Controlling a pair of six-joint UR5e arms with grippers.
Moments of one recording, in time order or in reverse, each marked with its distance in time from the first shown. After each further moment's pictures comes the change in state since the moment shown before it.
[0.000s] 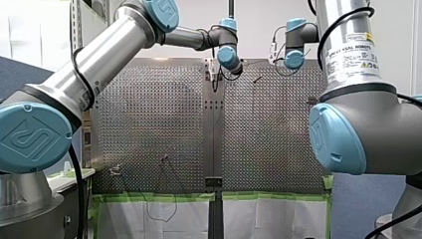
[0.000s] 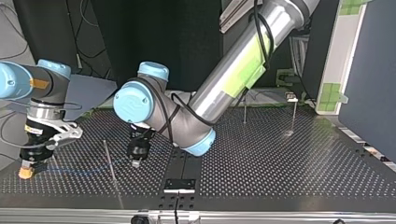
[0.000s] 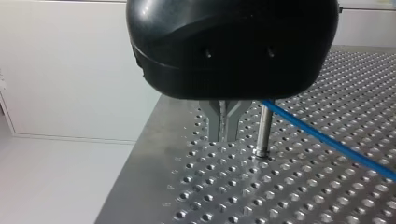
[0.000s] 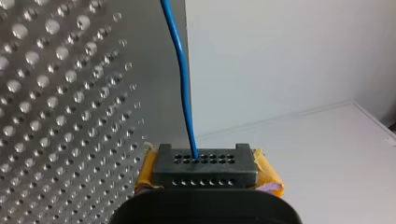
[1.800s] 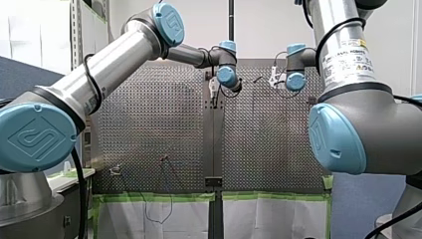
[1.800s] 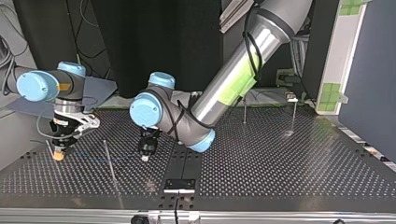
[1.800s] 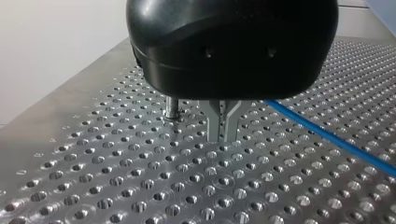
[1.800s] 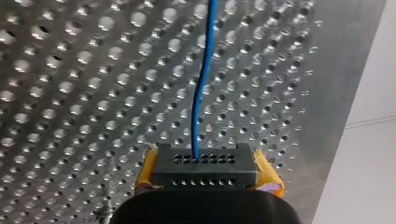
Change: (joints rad) left arm 0.040 -0.090 -0.036 0.074 0.051 -0.013; right arm -0.008 0.116 0.075 -0.057 -0.042 0.018
